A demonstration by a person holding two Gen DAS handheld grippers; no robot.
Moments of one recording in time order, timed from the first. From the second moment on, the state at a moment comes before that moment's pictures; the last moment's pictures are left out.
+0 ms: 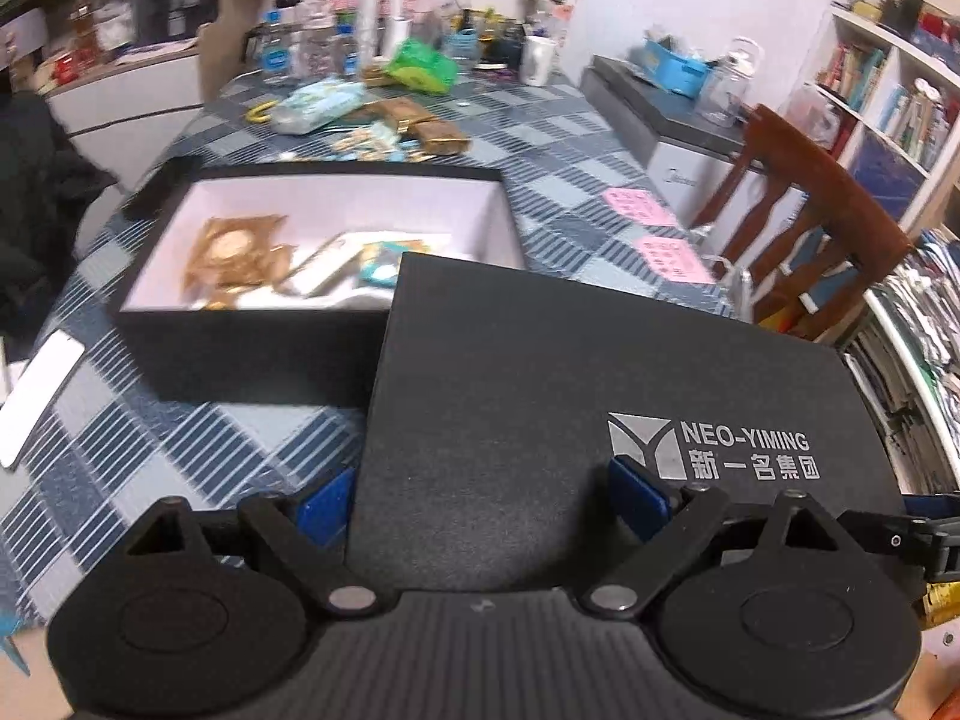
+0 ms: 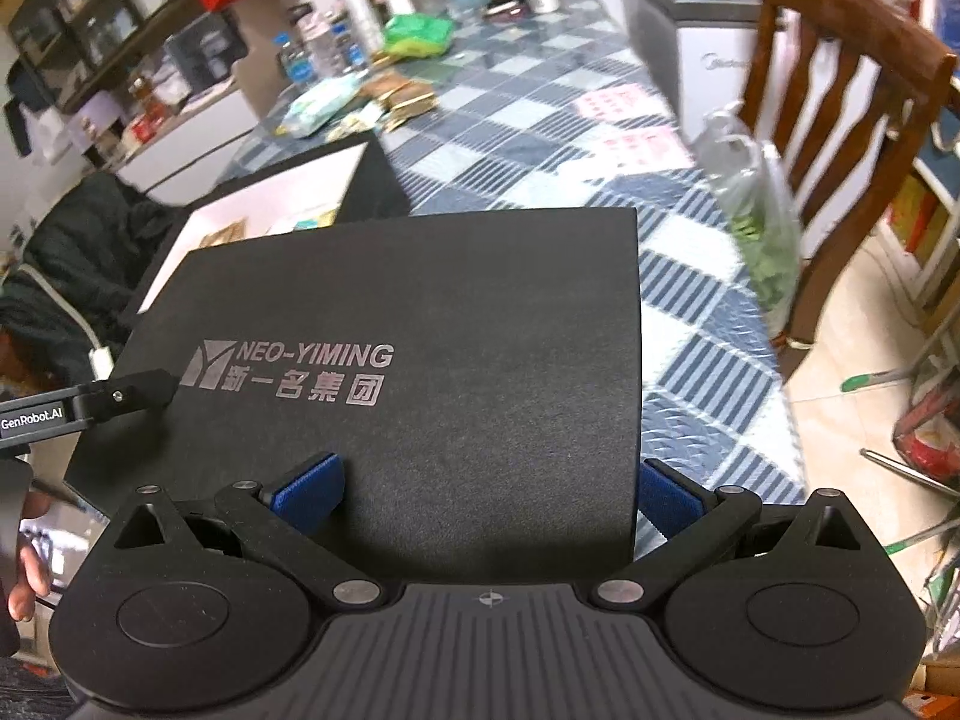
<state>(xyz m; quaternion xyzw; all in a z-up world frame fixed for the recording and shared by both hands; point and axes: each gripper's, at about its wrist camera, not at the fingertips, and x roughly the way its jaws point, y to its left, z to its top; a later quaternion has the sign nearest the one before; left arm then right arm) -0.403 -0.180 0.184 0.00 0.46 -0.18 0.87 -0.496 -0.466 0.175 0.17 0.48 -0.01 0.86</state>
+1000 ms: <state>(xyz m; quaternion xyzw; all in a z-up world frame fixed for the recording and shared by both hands) -0.379 -0.022 0.074 -0.07 0.53 -0.07 0.84 -0.423 -0.312 0.081 0.09 0.58 0.10 0.81</state>
